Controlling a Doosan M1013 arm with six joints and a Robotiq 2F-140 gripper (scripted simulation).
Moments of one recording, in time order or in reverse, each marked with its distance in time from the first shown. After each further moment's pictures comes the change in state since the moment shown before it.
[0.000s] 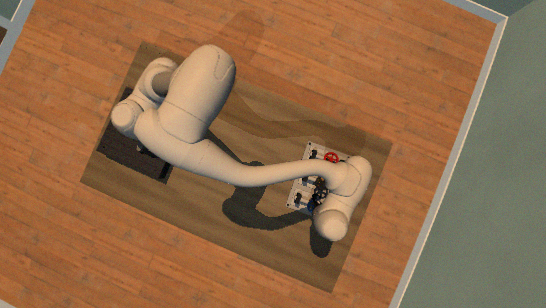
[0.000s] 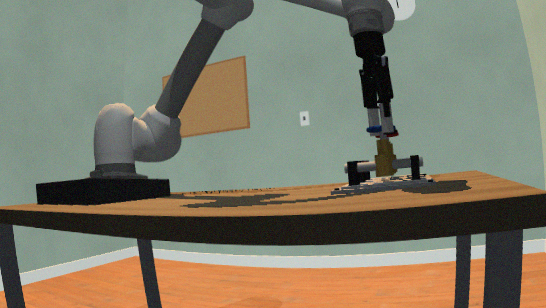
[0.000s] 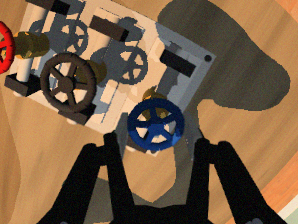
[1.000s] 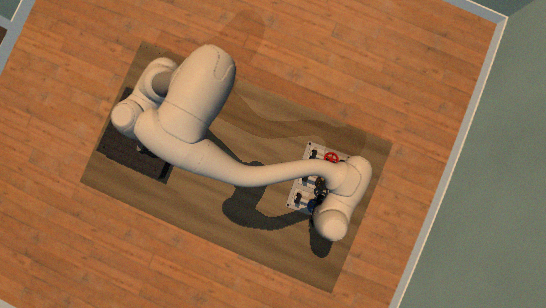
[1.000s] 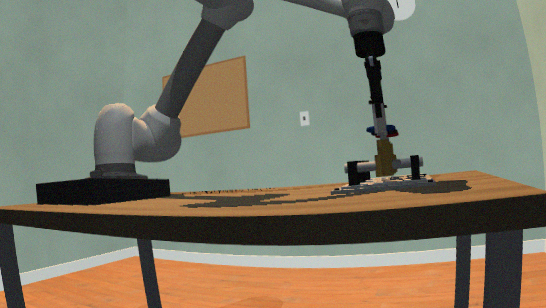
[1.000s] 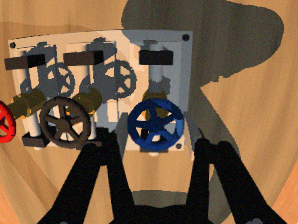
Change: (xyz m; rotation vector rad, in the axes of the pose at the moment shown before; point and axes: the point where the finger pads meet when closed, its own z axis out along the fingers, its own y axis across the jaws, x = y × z) arm 0.000 0.000 0.000 0.000 0.000 0.458
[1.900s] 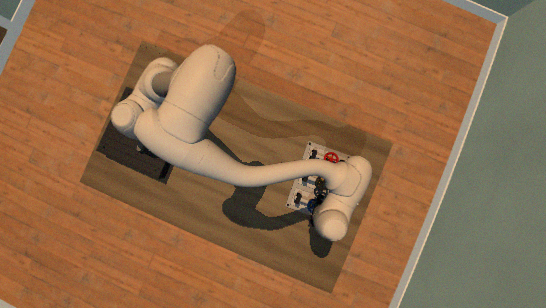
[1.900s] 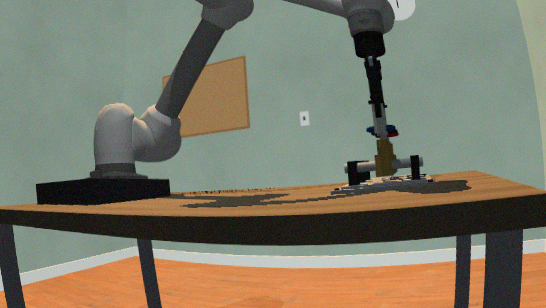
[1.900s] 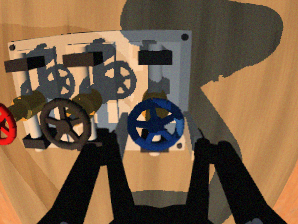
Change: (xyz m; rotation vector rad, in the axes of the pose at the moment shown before) arm 0.000 0.000 0.000 0.000 0.000 0.016
